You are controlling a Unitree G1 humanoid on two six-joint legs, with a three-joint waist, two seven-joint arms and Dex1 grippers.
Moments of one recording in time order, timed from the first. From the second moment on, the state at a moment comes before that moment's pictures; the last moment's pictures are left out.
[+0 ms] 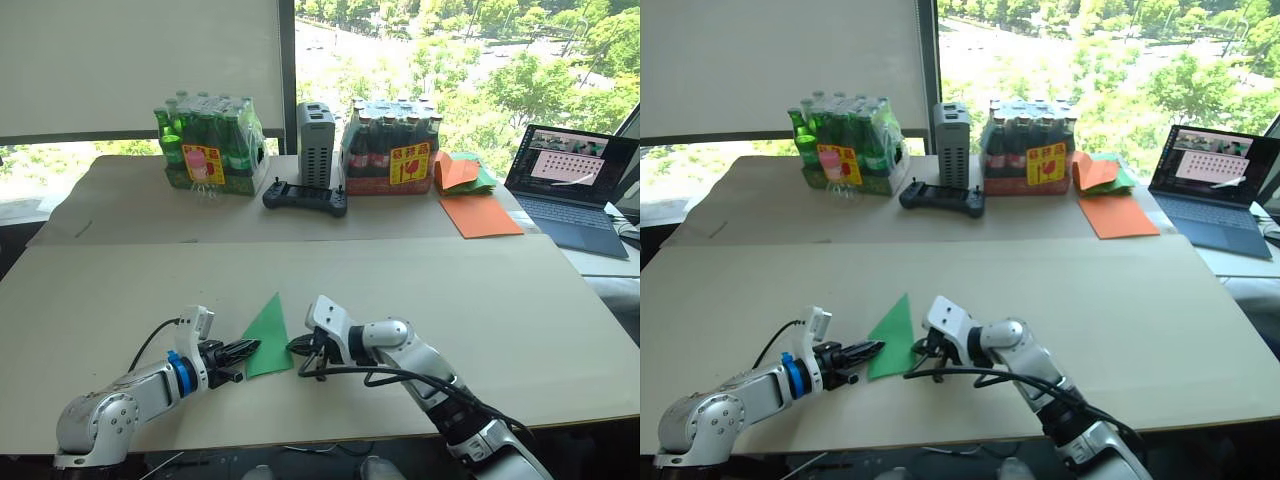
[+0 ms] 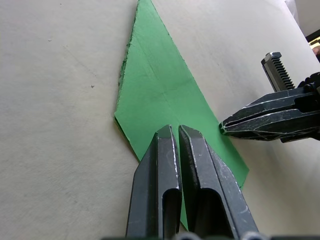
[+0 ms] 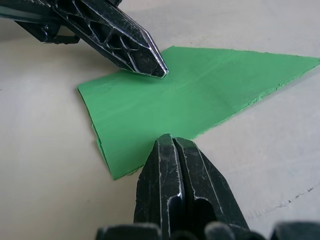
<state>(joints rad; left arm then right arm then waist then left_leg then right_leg) -0.04 0.51 0.24 -0.29 -0.83 1.00 -0.49 -0.50 -0.24 0.46 0.03 0.02 0.48 0.89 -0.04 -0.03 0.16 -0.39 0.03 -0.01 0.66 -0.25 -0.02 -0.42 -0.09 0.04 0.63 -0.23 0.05</state>
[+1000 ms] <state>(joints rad) -0.05 0.51 0.24 -0.29 -0.83 1.01 -0.49 -0.57 -0.17 0.38 0.06 0.06 0.48 0.83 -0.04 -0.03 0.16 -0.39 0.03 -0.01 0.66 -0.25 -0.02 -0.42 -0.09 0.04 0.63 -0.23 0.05</state>
